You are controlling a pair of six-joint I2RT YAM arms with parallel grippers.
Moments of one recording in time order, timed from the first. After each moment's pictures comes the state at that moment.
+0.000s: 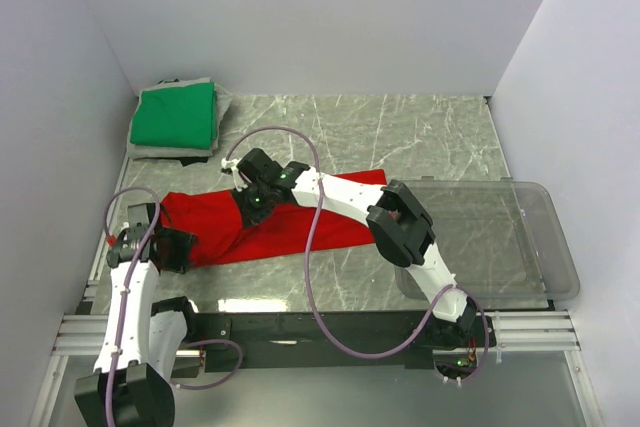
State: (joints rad) left arm 0.22 0.76 0.53 -0.87 0.03 -1.12; right arm 0.98 2.23 1.85 -0.53 -0.29 0.25
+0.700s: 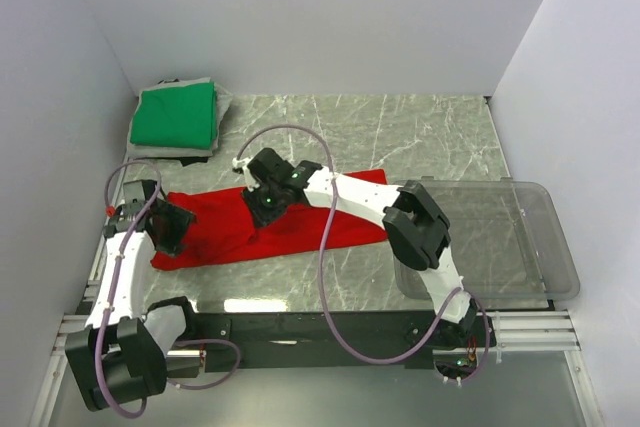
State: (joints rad) left arm 0.24 0.97 0.67 -0.76 0.04 -0.97; right arm 0.97 2.12 1.73 -0.56 -0.23 0.23
